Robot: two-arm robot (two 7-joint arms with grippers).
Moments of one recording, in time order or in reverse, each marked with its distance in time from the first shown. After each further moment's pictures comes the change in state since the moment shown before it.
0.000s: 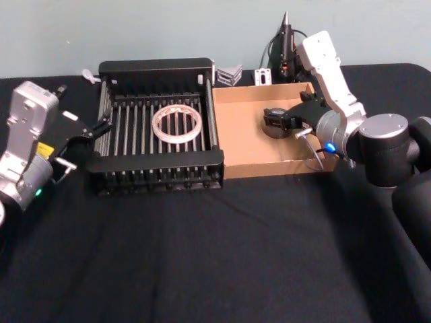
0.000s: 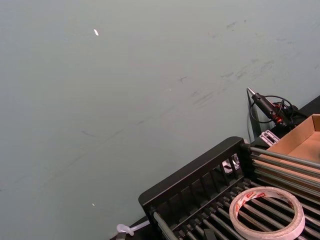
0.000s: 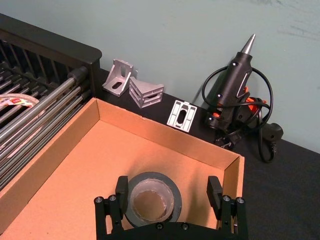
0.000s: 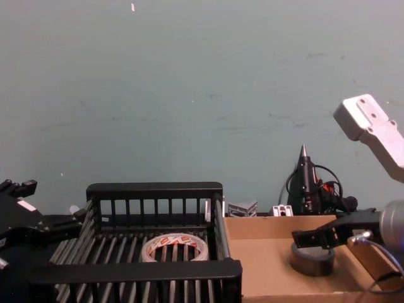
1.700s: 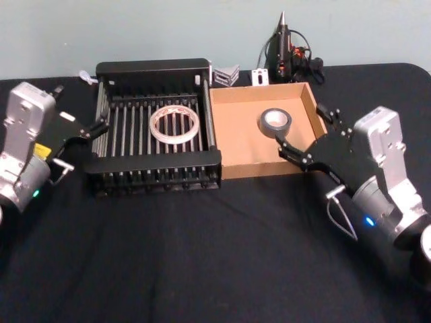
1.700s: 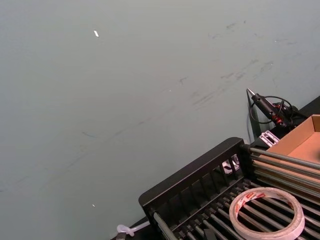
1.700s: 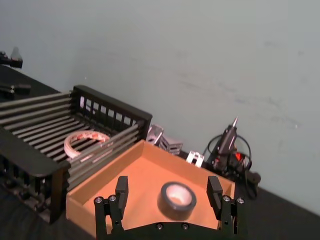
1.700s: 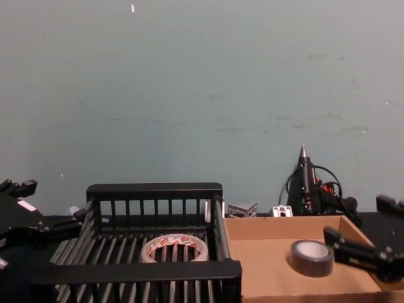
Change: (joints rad) left arm 0.000 0.000 0.000 0.000 0.000 0.000 0.000; right arm -0.488 0.122 0.117 -0.417 -0.019 -0.540 0.040
